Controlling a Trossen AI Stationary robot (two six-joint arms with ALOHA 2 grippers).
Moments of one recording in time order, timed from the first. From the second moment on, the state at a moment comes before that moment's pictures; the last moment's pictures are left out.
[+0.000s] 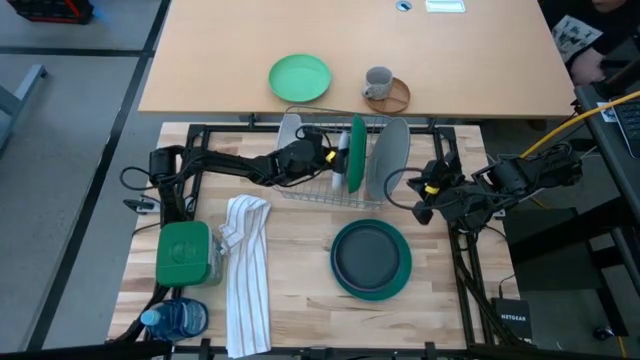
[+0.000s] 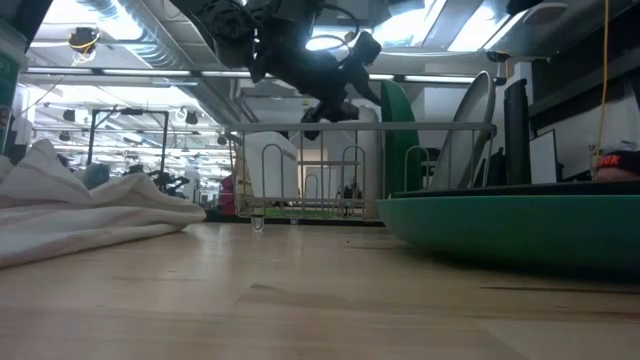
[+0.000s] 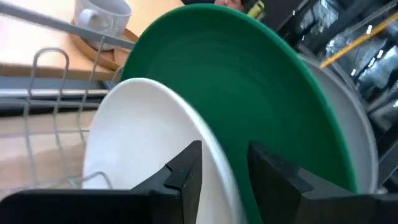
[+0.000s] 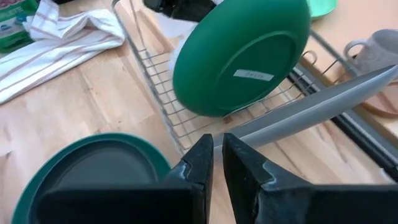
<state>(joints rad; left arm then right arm) 0.23 1.85 1.18 0.47 -0.37 -0.75 0.41 1.03 1.29 -1.28 0.68 0.78</state>
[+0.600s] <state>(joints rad) 0.23 1.84 1.18 0.42 -0.37 -0.60 0.41 1.03 1.29 -1.28 0.62 0.81</state>
